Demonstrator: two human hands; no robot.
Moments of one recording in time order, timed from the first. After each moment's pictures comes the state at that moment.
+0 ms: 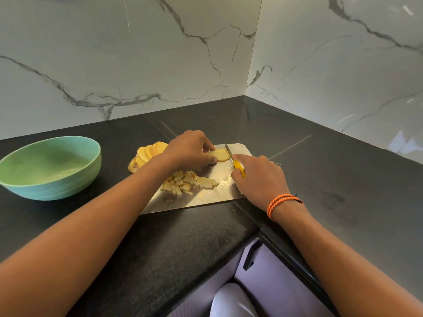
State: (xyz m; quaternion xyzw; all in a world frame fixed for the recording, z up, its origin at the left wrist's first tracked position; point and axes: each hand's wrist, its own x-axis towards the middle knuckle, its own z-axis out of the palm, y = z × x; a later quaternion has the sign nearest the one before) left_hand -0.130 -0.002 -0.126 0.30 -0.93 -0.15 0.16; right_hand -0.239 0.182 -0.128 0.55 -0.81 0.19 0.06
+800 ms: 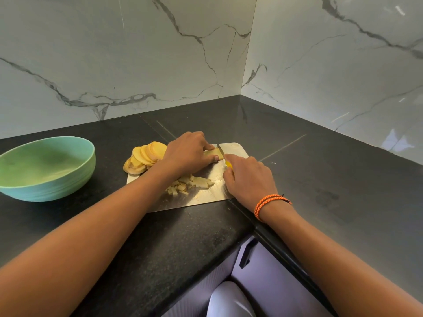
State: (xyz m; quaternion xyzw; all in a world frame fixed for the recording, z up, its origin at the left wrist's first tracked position) left_hand -0.140 0.008 -0.138 0.33 -0.92 -0.05 0.19; right_hand -0.229 0.177 -0.131 0.55 -0.81 0.17 0.07
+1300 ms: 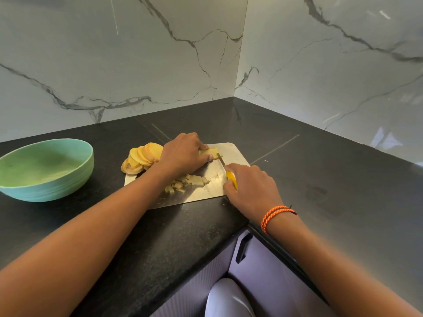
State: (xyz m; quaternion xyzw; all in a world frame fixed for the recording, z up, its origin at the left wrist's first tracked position) left_hand -0.139 0.009 -0.142 0.34 -0.92 -0.05 0.20; right_hand -0.216 0.217 -0.129 0.54 -0.82 0.19 0.03
